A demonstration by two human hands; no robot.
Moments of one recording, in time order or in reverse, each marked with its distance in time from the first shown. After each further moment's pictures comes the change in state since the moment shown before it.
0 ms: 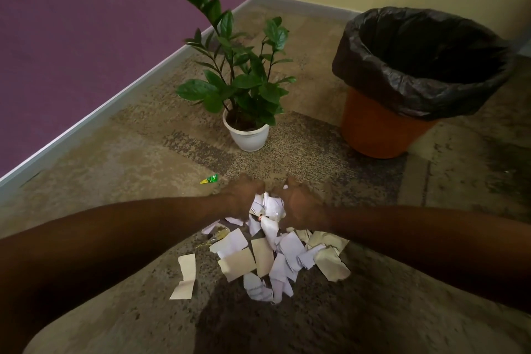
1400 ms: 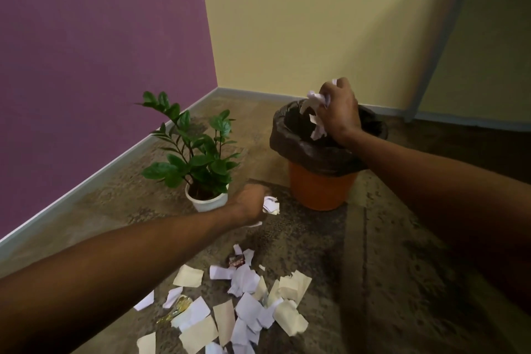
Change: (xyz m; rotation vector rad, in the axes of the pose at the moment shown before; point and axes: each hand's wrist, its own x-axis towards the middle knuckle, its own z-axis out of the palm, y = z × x) left_hand -0.017 0.131 -0.133 -0.030 0.378 0.186; right_hand -0.068 0.118 -0.315 0.270 1.201 0.116
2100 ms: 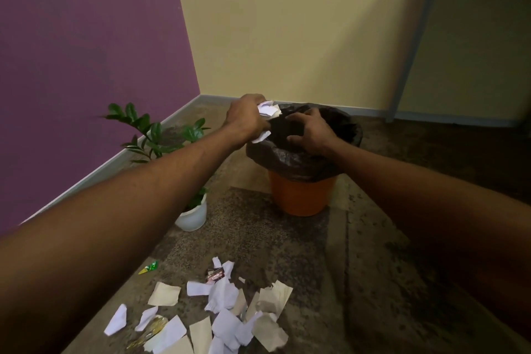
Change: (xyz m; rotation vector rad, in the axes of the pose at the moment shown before) left_hand 0.077 0.080 -0.140 -0.359 0.508 -0.051; right_hand -0.004 0.045 0.002 -0.118 -0.472 0.103
